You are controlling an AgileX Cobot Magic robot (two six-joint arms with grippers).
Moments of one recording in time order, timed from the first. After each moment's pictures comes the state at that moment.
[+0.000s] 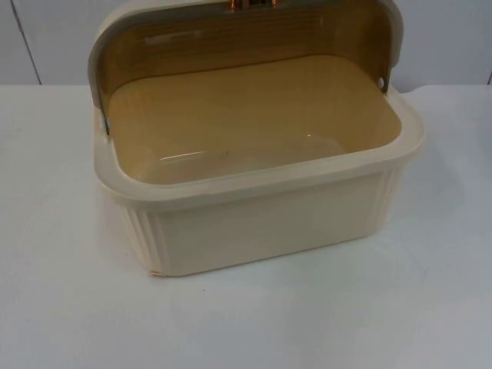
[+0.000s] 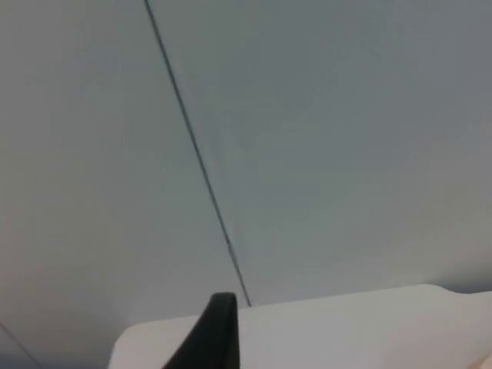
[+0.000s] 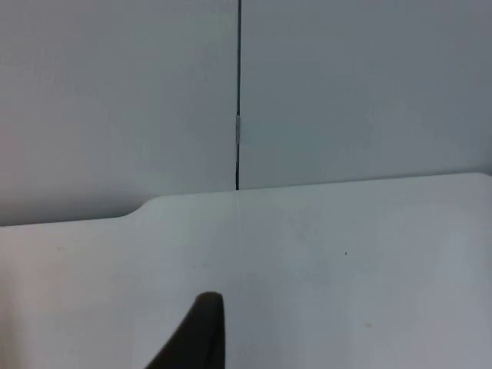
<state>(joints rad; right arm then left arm) -0.15 1.32 -1.45 -0.02 0.77 -0.04 -0.13 1.14 -1.29 0.27 0.57 -0.11</state>
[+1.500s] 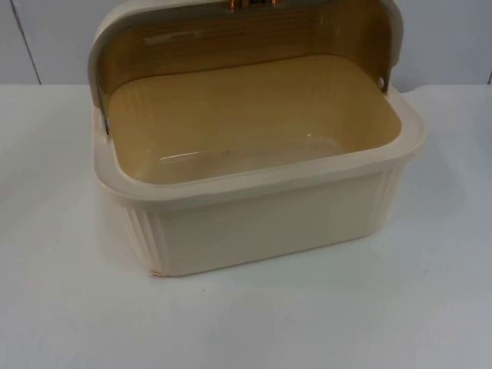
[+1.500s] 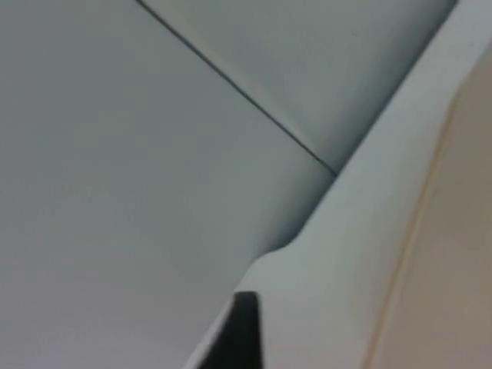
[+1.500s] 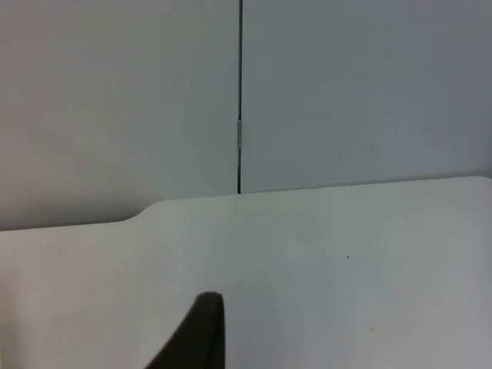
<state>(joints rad) -0.15 1.32 -1.45 -0.01 0.76 -0.04 -0.41 1.86 -1.75 0.04 0.67 0.65</state>
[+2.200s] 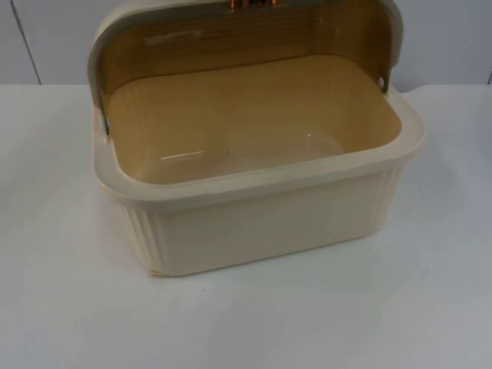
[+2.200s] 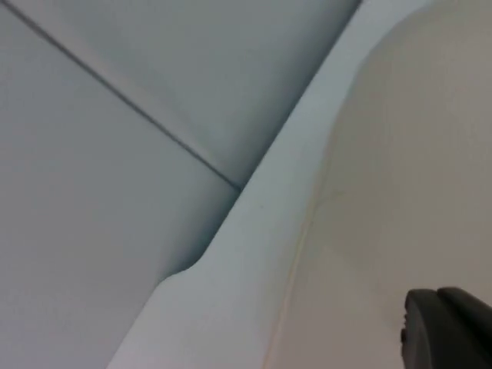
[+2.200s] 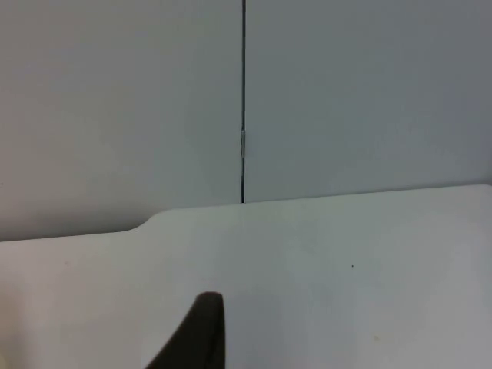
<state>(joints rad) -0.15 1.32 -1.45 0.00 0.75 -0.04 -0.41 1.86 -1.74 -0.19 0.74 0.80</state>
